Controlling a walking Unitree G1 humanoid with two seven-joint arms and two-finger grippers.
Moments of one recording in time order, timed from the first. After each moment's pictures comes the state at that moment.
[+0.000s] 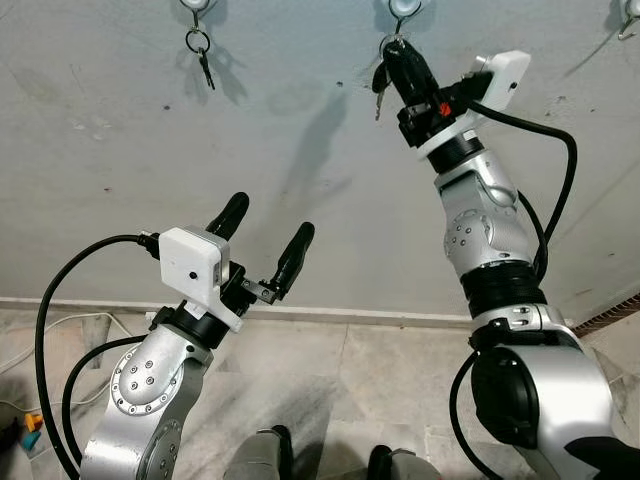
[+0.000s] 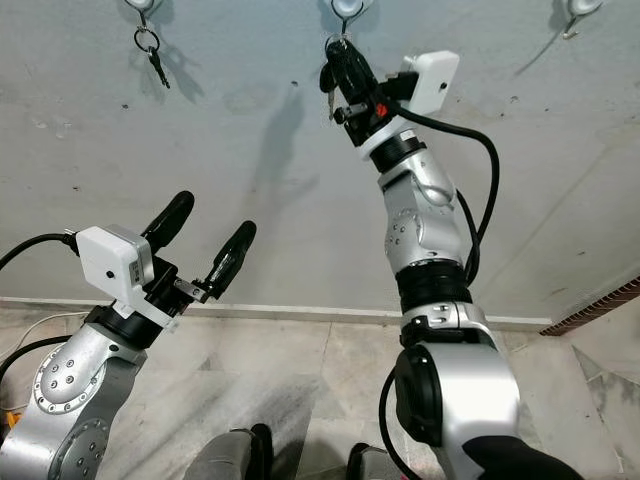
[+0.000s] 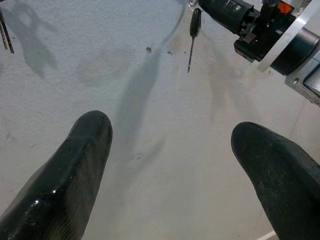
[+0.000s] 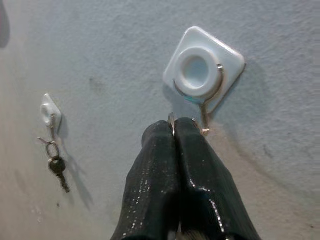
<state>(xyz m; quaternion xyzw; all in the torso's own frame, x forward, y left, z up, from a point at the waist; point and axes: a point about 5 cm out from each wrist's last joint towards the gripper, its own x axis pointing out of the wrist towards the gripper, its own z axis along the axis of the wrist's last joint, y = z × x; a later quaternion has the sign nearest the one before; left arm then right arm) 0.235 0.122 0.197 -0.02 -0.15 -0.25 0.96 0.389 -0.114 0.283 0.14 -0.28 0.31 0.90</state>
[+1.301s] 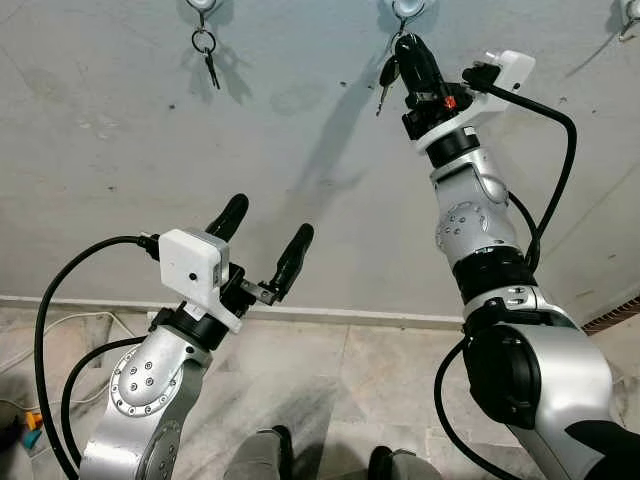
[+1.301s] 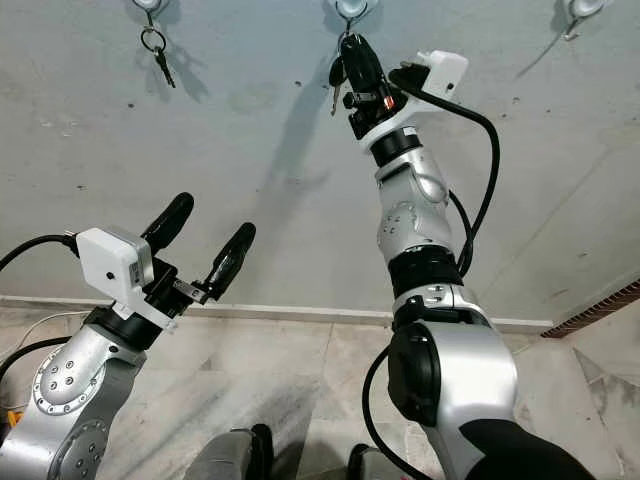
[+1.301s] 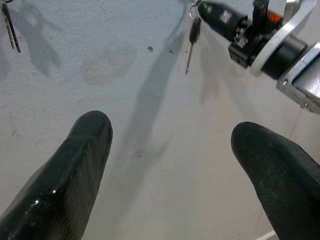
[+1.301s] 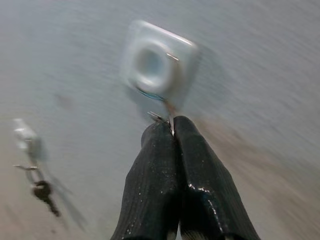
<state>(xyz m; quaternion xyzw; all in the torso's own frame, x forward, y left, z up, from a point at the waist) 0.234 0.122 0.196 -0.02 -0.15 -0.25 0.96 0.402 -0.117 0.273 0.23 -0.26 0.26 0.90</state>
